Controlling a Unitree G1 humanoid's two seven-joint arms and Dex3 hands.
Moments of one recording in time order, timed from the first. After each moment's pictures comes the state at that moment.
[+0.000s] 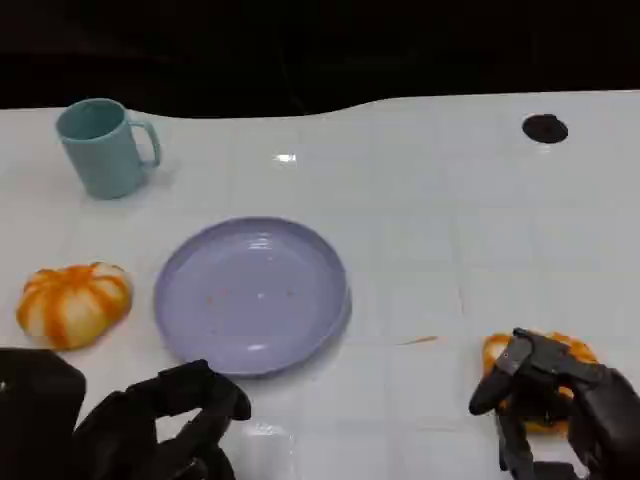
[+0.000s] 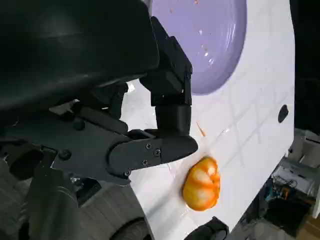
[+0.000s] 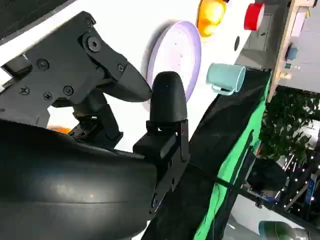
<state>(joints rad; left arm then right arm) 0.27 0.21 0.02 -0.52 -0.39 0.71 -0.27 0.35 -0.12 0.11 -0.35 -0.06 -0.12 0.16</state>
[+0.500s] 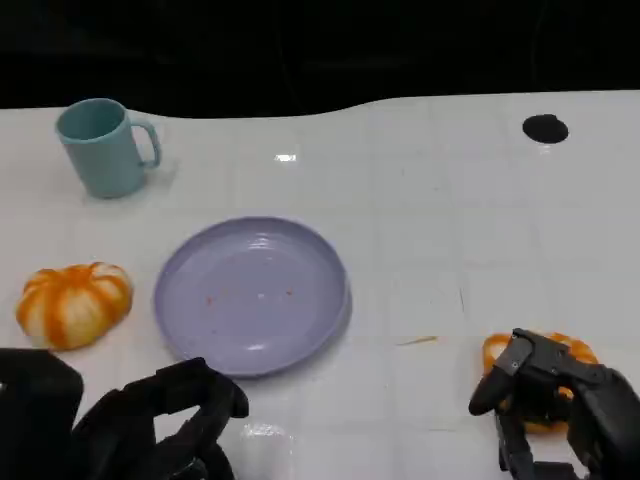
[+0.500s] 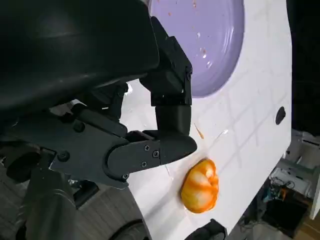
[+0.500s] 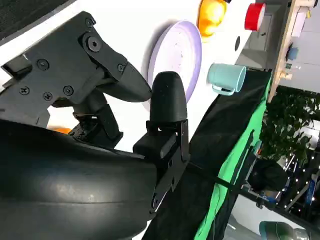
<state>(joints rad) 0.27 0.21 0.02 -0.50 -0.39 0.68 -0.27 0.35 -0.12 0.12 -0.35 -0.06 -0.12 0.16</state>
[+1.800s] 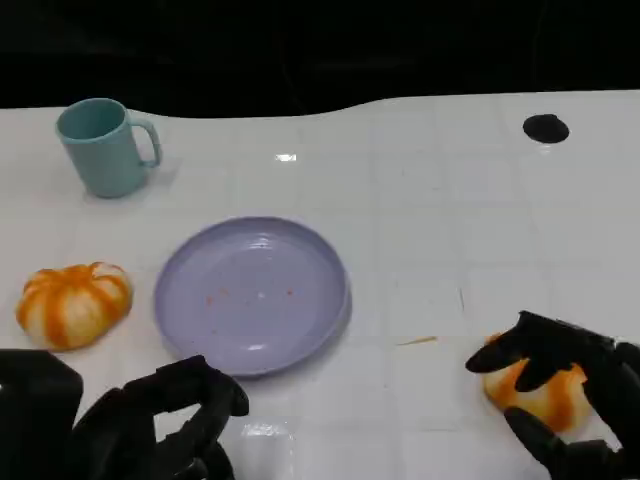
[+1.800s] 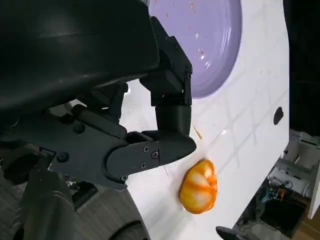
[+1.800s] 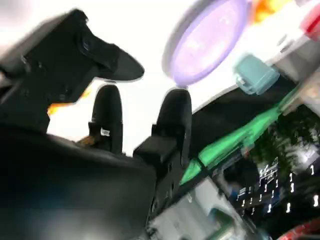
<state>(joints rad) 0.27 0.21 0.02 -0.50 -0.39 0.67 -0.27 0.30 -0.26 0.06 -0.41 -0.49 -0.23 0.10</state>
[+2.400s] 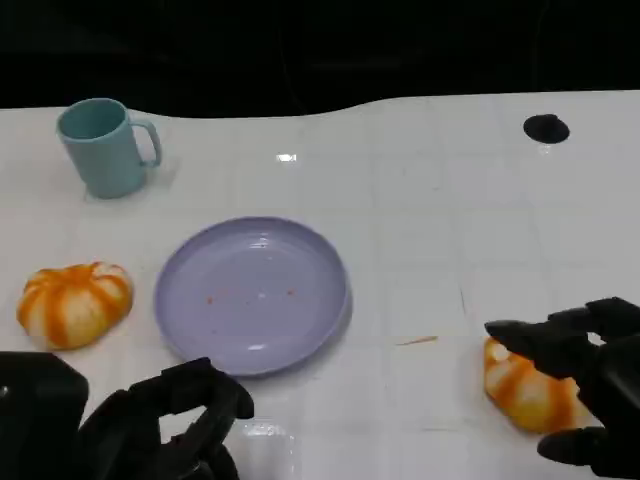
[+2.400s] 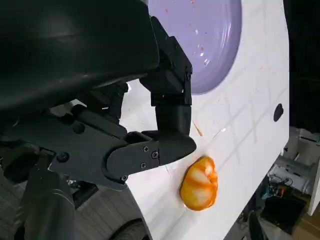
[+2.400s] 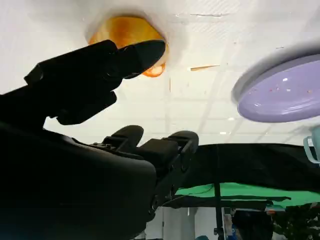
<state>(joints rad) 0.27 0.21 0.00 -0.50 -0.39 0.66 -0.27 0.30 -0.39 0.06 -0.64 -0.86 -0.01 0.34</state>
